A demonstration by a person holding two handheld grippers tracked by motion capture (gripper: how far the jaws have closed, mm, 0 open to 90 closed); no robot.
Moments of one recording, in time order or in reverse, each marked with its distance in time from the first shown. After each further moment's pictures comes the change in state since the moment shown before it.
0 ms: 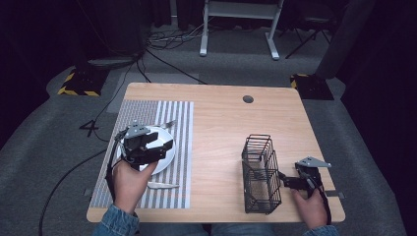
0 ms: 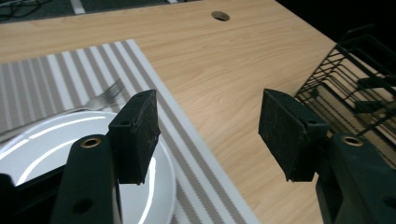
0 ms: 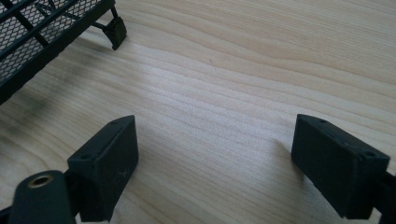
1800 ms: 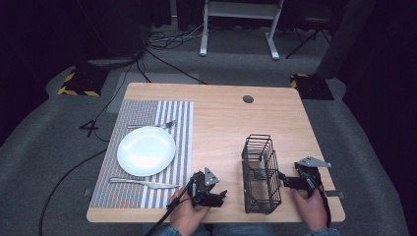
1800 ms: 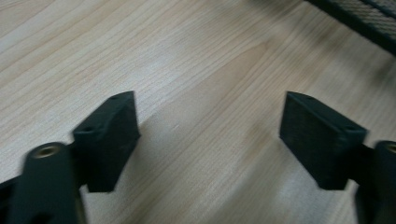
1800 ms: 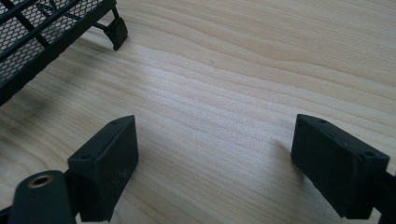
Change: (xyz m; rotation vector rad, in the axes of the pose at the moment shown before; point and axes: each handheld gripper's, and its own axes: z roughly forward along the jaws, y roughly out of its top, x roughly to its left) left arm -0.117 -0.107 0.142 0.251 -0.104 0.262; right arm 0.000 0.001 0.001 -0.001 0.006 -0.005
